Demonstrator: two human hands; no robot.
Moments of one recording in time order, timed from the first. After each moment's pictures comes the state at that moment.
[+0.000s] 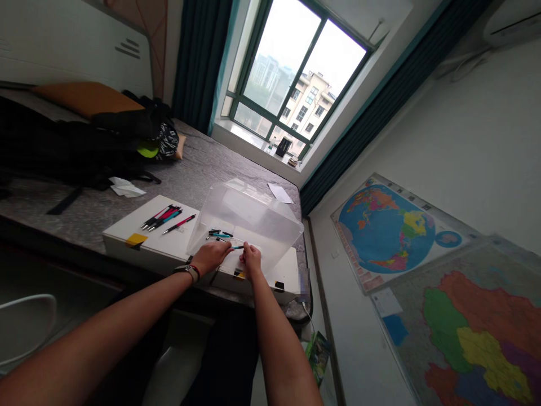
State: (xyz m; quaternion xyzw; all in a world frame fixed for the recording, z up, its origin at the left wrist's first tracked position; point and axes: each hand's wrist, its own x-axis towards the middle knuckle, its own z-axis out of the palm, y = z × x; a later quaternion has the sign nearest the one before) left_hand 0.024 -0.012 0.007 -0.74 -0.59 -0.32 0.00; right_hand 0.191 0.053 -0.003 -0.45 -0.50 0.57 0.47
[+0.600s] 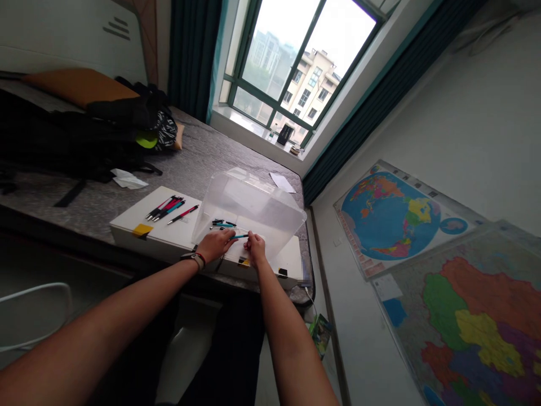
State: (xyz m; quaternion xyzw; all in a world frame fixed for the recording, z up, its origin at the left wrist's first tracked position) left_hand 0.024 -0.017 0.014 -0.74 -0.60 -0.31 0.00; right_hand 0.192 0.049 0.006 -0.45 -0.49 0.57 0.48
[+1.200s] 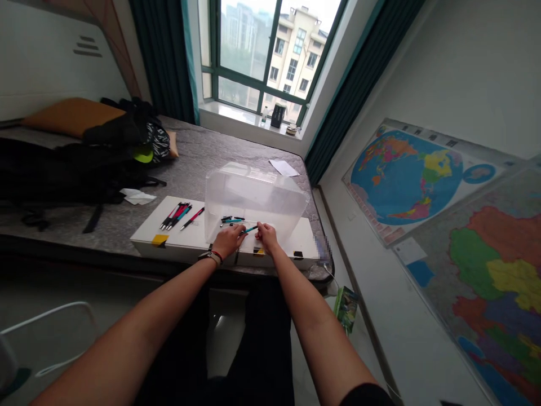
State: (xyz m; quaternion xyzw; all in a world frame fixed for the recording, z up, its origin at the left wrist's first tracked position) left_hand 0.027 -0.019 0.020 -0.75 -0.60 -0.28 -0.01; right_hand 0.193 0.046 0.009 -0.44 -0.47 0.59 0.49
